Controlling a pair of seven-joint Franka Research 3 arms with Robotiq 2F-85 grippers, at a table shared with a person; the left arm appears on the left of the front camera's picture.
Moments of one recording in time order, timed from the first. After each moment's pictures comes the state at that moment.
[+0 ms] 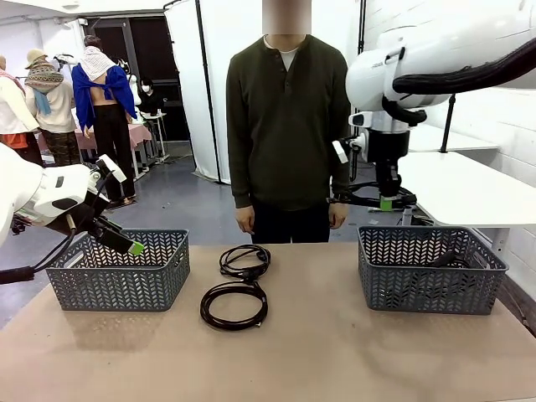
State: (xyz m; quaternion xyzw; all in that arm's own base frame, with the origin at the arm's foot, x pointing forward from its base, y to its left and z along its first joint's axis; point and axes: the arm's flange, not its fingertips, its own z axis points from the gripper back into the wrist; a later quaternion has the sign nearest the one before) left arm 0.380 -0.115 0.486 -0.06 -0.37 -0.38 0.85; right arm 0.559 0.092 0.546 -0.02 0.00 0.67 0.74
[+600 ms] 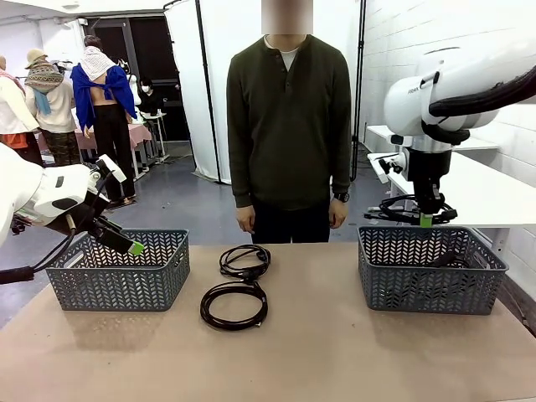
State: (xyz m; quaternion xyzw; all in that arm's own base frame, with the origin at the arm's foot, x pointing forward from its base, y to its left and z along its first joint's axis) left arm 0.380 -0.115 0.486 -0.06 -0.37 -0.38 0.85; right arm 0.550 0.018 0.509 -0.04 0.01 0.67 0.74
